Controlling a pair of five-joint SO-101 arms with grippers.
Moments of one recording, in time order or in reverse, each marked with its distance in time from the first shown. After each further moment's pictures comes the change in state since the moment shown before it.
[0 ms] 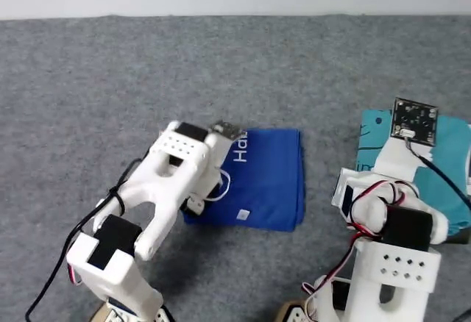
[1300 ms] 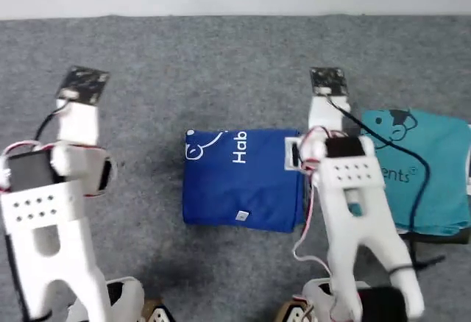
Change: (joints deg) left arm -37.2 -44.0 -3.9 12.3 -14.2; right arm -17.3 36.2 -3.5 -26.3 -0.3
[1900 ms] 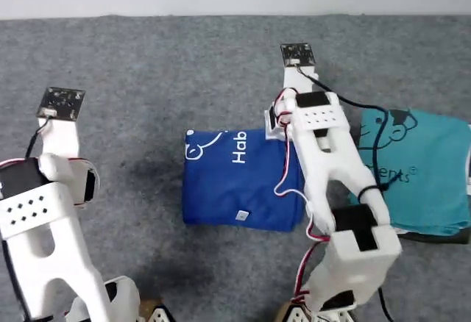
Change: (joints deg) left arm -7.8 -0.4 11.6 -6.9 -2.1; right arm -2.9 33.3 -27.9 -1.2 0.0
